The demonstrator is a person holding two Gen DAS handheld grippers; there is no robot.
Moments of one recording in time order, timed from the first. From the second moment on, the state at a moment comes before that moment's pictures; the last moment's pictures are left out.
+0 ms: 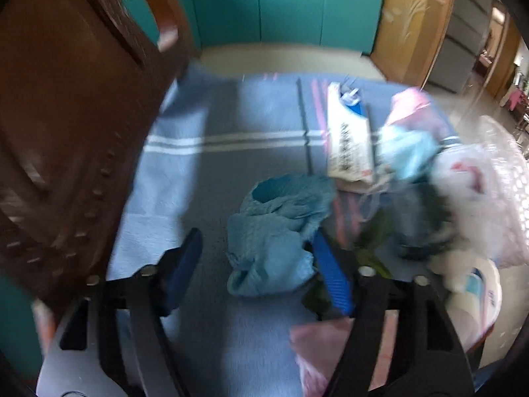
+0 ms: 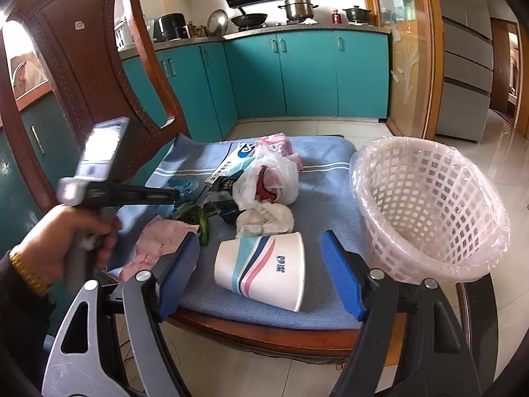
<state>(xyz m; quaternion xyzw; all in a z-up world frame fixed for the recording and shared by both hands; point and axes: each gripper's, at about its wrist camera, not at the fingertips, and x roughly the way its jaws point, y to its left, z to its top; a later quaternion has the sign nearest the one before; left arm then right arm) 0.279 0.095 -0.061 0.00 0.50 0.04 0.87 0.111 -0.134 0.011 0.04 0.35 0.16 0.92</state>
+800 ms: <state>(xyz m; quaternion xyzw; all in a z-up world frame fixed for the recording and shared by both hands) 0.130 0.104 0.052 -0.09 0.22 0.02 0.97 0.198 -0.052 -0.007 0.06 0.47 0.27 0.84</state>
